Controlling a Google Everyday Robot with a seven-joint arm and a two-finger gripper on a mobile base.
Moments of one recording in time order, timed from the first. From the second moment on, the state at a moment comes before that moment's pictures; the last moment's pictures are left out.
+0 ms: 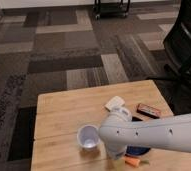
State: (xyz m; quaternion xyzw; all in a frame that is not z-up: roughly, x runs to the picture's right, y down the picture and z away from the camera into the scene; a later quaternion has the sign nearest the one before) arm 0.090 0.299 0.650 -0.38 -0.03 -0.15 0.91
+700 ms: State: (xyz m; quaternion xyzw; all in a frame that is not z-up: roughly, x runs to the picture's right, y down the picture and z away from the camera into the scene) arm 0.101 0.317 0.663 -0.39 -0.02 -0.14 0.91
